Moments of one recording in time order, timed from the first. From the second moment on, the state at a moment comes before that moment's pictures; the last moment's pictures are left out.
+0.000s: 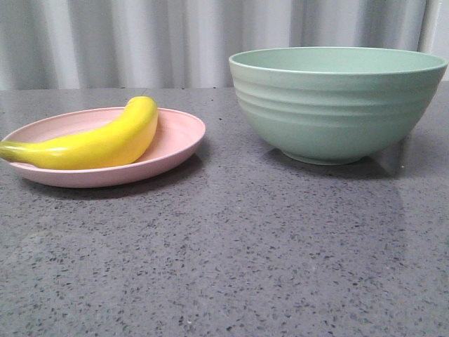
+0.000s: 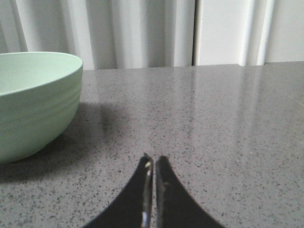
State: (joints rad) left arm -0.03 0.00 0.00 -0.03 0.15 -0.07; right arm -0.11 -0.01 0.01 -0.02 0.09 0.02
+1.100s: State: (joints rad) left arm -0.03 0.42 -0.36 -0.02 0.04 -0.07; right arm -0.11 0.28 -0.34 0.03 0.39 0.02
